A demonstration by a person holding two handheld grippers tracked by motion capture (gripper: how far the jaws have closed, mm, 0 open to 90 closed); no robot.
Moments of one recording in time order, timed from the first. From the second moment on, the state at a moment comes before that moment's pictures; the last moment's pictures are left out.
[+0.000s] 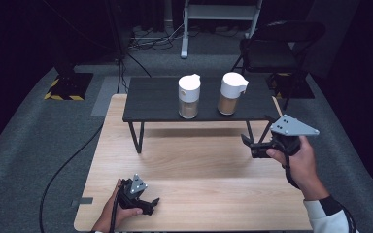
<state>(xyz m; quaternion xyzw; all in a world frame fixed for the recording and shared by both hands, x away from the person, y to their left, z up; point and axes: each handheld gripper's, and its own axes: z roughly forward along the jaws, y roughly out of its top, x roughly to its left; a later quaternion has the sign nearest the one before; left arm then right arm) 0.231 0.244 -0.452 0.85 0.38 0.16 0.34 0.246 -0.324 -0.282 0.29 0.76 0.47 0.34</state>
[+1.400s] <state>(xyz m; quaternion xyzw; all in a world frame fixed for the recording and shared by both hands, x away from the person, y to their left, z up) 0.231 0.244 -0.452 0.85 0.38 0.16 0.34 0.214 -0.341 -0.384 0.29 0.80 0.43 0.30</state>
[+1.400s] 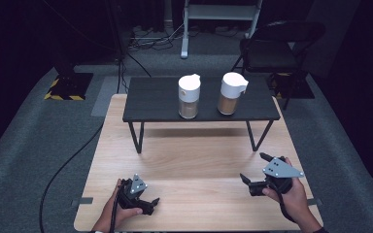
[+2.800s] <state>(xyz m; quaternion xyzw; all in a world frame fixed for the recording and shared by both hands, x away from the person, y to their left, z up) 0.232 0.243 -0.452 0.85 0.38 0.16 0.34 0.239 -0.331 -0.436 0.29 0.86 0.33 0.25</state>
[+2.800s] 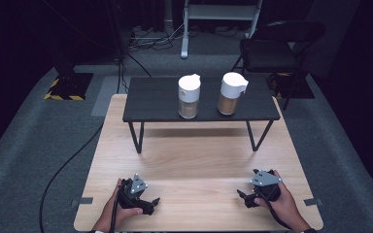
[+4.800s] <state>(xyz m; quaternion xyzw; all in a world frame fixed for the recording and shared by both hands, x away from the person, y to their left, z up) 0.230 0.242 -0.452 0.85 0.38 0.16 0.34 0.265 -0.359 -0.453 0.35 0.85 0.36 0.16</state>
